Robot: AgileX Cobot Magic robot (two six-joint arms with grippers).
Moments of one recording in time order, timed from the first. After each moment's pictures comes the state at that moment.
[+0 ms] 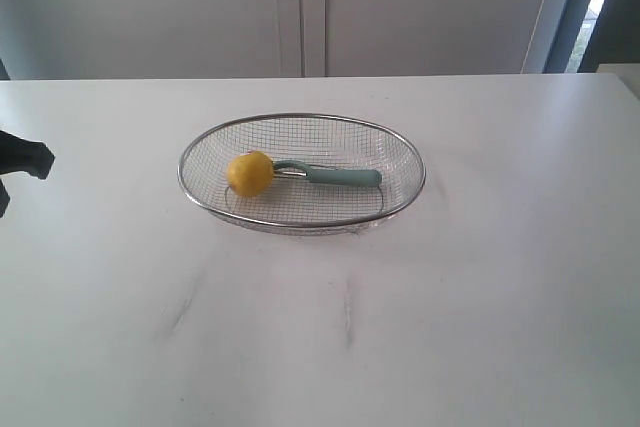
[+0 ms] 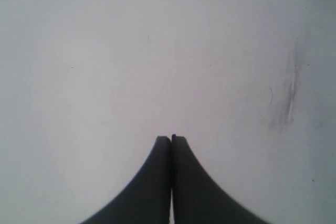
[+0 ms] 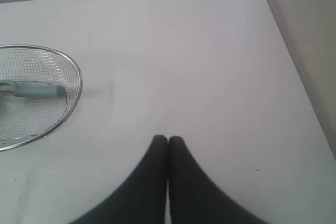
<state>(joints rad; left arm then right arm) -0.21 1.32 -1.04 0.01 1.01 -0.08 -0.05 0.83 -1.02 0.05 0.92 0.06</state>
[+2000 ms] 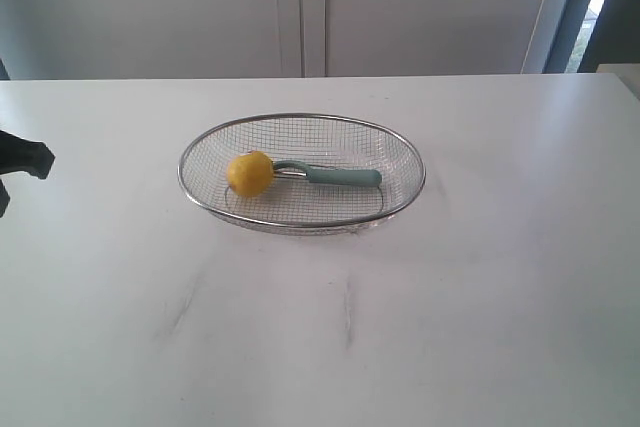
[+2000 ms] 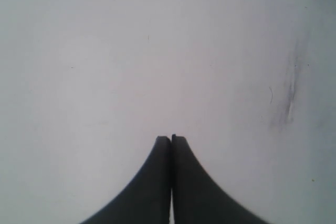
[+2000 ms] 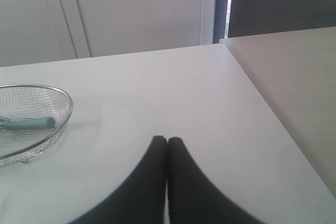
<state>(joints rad) -0.21 1.32 -1.04 0.01 1.01 -0.08 -0.12 0.10 -0.53 0.05 0.77 0.06</state>
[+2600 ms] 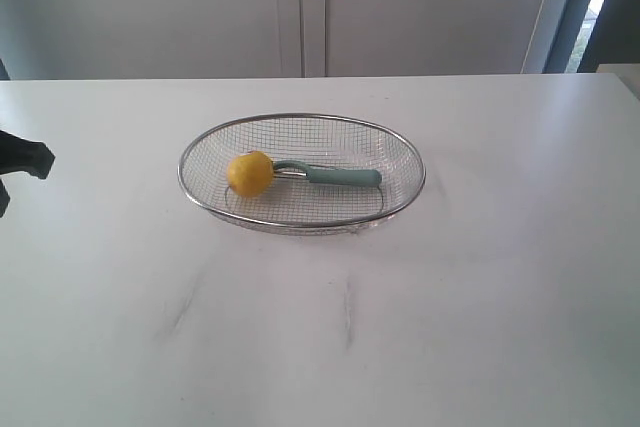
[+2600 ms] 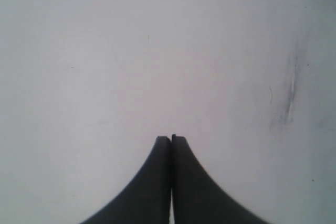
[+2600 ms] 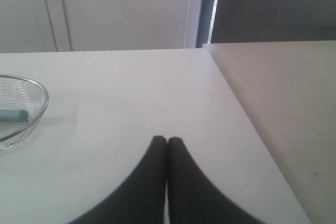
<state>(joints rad) -0.21 1.32 -1.04 0.01 1.01 -0.08 -0.12 0.10 -0.53 -0.03 0.77 0.01</state>
